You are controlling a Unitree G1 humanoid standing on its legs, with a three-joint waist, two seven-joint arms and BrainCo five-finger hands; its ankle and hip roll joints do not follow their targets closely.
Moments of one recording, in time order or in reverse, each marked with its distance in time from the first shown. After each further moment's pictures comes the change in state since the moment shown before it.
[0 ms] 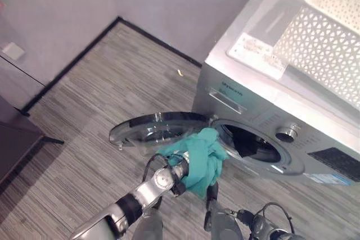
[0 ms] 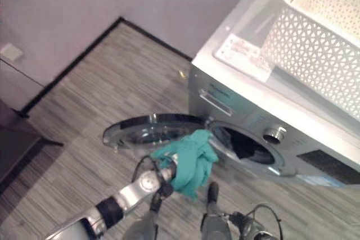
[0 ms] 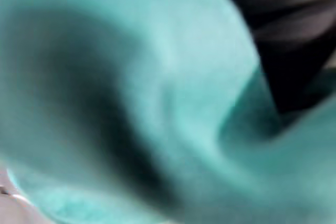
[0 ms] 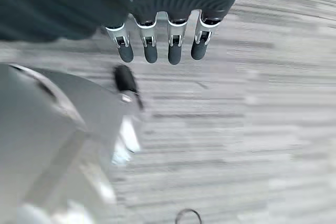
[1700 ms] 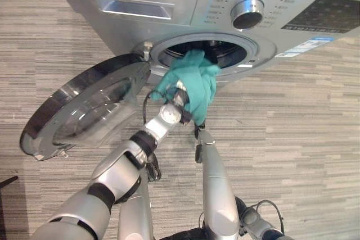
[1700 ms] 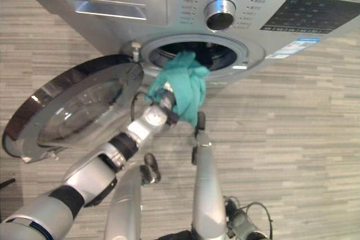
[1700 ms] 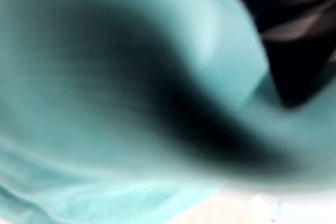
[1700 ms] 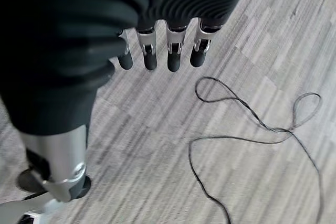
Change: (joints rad) left arm -0.641 -0.089 0.203 0.391 -0.170 -0.039 0.274; right arm 0.079 0.014 -0.068 -0.312 0.303 -0.040 -0.073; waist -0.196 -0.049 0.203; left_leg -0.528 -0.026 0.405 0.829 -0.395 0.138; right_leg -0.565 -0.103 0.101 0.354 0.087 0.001
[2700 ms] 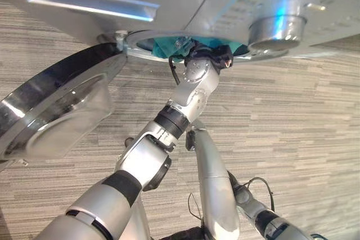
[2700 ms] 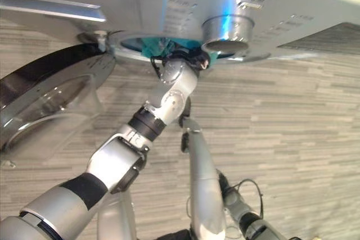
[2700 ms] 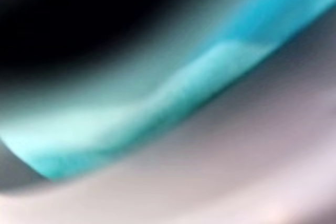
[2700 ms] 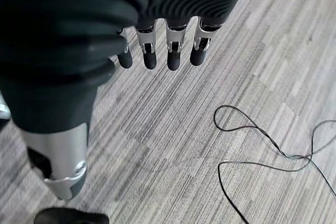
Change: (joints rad) left arm -0.133 -0.261 0.369 -0.209 -0.408 -0.164 0.244; right arm -0.159 0.013 0.131 0.044 0.167 -0.088 -0.087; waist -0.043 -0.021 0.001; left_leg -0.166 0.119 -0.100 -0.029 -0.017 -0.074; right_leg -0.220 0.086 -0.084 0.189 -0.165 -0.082
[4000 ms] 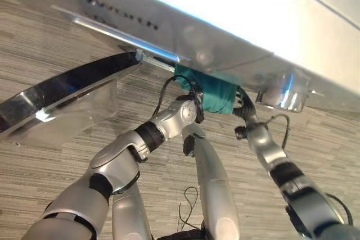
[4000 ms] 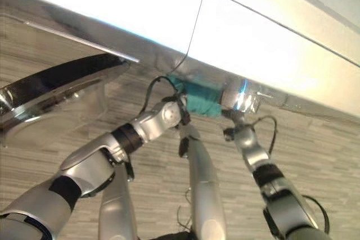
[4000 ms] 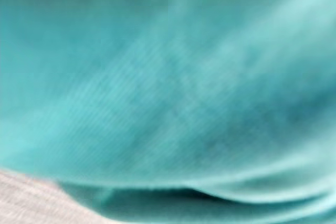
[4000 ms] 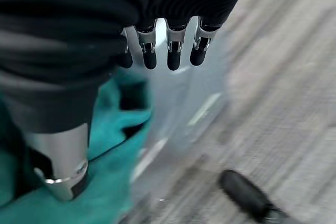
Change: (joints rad) left arm 0.120 0.268 -0.579 0.006 0.931 0.297 -0.293; right arm -0.378 -0.183 -0.203 -0.346 0.150 -0.008 -0.086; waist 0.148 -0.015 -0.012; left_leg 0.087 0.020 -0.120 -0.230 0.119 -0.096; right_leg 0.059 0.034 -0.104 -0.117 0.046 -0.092
